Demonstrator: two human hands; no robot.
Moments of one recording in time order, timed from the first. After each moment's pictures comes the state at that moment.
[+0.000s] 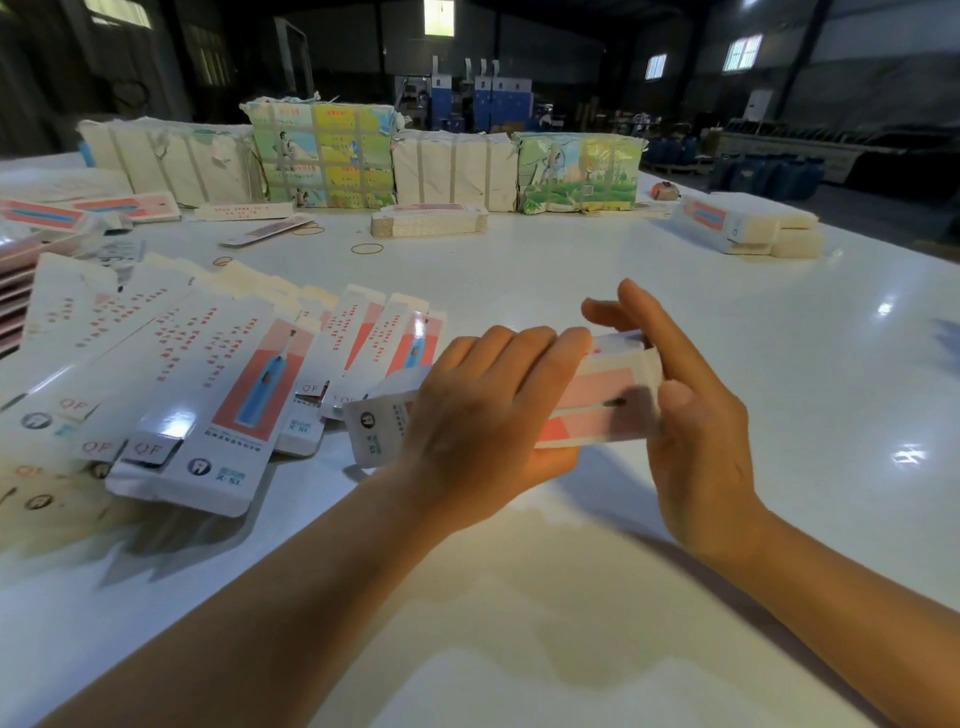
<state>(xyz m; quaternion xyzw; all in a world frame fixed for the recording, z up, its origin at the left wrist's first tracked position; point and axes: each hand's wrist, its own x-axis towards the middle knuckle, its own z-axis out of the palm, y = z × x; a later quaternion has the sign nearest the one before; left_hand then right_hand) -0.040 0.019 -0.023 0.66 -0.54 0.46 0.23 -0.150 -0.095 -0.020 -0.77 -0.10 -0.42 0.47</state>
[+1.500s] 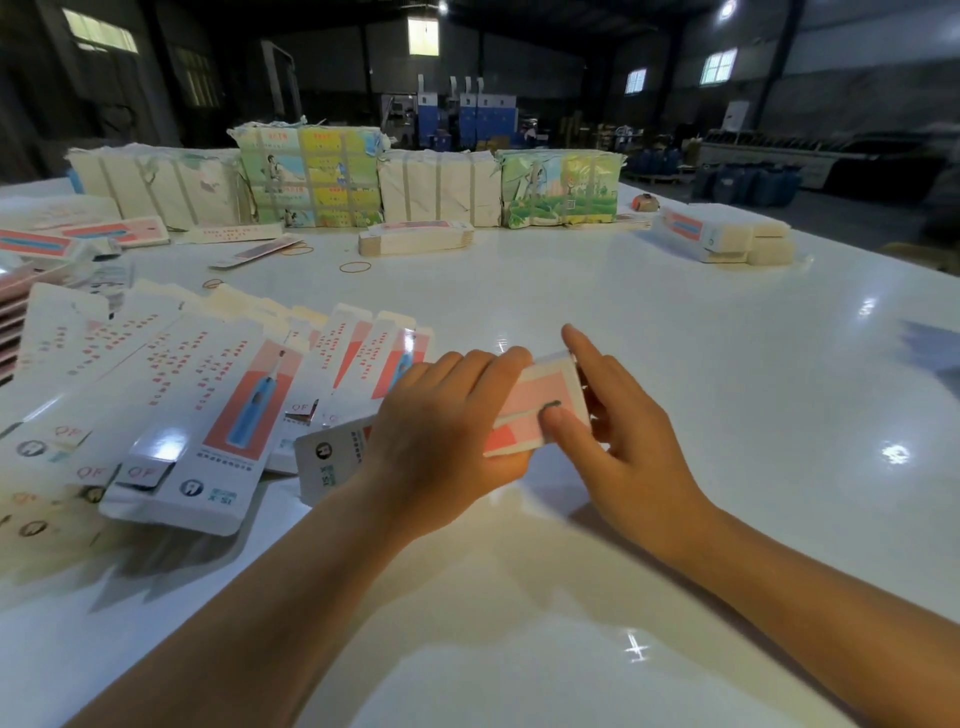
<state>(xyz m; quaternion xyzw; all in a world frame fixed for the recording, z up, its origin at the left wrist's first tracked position) -0.039 0.038 -0.016 0.75 -0.52 0.34 0.21 -0.144 -0.093 -0.027 -0.84 0.02 -0.36 0.40</state>
